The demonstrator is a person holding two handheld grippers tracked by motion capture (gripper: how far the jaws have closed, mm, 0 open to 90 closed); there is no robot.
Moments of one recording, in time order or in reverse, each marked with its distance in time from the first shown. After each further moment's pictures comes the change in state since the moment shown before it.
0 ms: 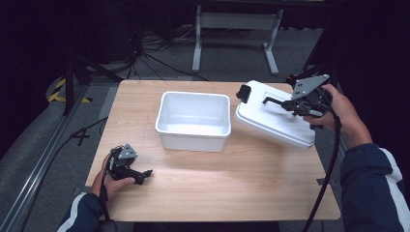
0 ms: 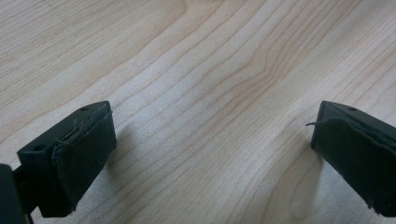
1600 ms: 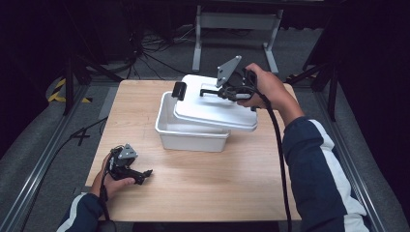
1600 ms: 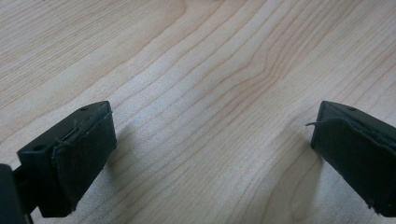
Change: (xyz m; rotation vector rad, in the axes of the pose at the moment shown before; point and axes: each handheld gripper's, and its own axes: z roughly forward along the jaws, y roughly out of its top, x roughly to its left) left arm 0.000 0.000 0.000 -0.002 -0.001 -0.003; right arm 0.031 0.174 0.055 -0.040 0.099 -0.243
